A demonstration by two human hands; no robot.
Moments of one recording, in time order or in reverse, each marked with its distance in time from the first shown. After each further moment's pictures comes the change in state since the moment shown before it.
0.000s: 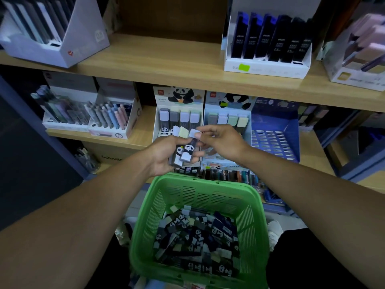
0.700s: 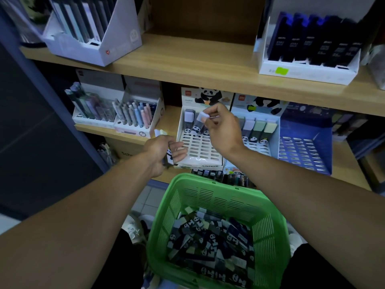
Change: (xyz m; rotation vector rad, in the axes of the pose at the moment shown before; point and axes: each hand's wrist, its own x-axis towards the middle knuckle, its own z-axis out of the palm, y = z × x) left_hand -0.001 0.002 -0.064 -0.186 0.474 0.089; right_hand 0.045 -0.027 0.060 -0.108 0.316 -0.324
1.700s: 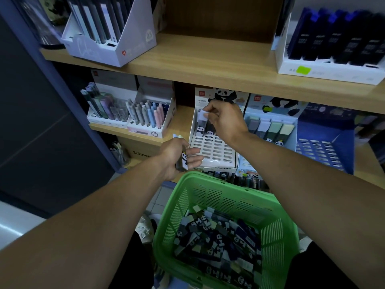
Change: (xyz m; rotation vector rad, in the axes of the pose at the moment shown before) left_hand -0.002 -0.004 -0.003 0.014 -0.057 -0.053; right_hand 0.045 0.003 0.020 -0.263 -0.110 -0.077
